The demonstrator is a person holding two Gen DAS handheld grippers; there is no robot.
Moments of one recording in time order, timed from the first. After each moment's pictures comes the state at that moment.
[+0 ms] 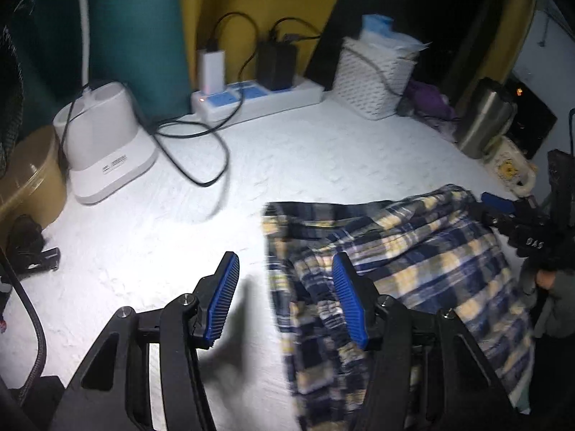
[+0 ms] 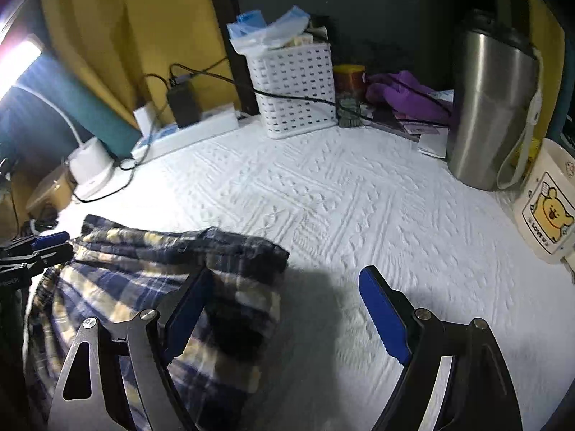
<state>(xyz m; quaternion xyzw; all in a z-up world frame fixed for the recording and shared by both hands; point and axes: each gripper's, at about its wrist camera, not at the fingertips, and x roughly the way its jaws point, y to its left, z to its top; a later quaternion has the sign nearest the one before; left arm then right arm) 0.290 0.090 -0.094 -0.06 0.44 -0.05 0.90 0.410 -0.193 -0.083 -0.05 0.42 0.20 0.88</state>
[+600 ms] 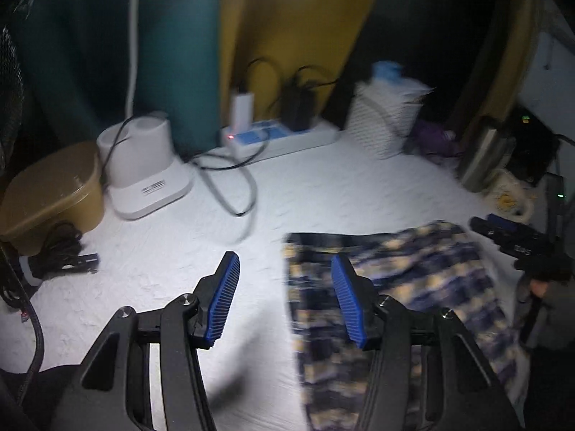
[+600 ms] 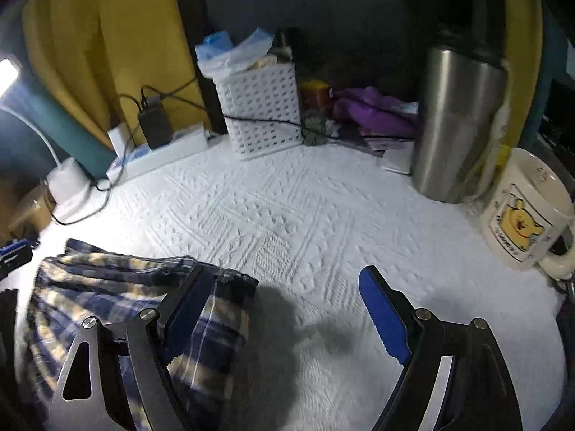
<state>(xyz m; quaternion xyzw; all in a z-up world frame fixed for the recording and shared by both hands) 0.258 0.100 -0.057 -0.09 0.38 -0.03 0.92 0.412 -0.212 -0.062 -0.04 0.40 0.16 0.90</state>
